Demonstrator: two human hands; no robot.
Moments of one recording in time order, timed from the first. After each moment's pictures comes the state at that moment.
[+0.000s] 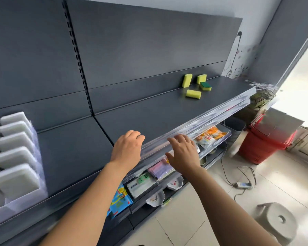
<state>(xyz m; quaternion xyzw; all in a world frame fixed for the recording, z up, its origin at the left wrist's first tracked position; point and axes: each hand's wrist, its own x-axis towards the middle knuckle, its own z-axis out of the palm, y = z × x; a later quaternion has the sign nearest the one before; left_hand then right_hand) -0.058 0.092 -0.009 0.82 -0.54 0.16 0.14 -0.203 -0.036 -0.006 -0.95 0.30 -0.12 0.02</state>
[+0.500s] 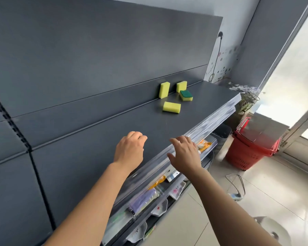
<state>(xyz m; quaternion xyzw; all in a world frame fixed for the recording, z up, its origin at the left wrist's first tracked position) -0.017 -0.141 -0.019 0.80 -0.57 0.11 0.18 -0.172 -0.251 -0.016 -0.92 0.36 -0.11 0.02</state>
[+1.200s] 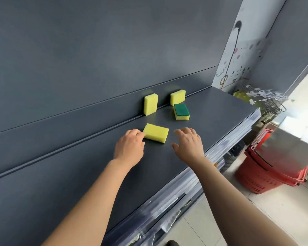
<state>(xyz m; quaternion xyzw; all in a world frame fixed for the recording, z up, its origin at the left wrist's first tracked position) 0.041 -0.403 -0.031 0.86 -0.48 0.03 0.18 -0.099 -0.546 -0.026 -0.93 0.36 -0.10 0.06</state>
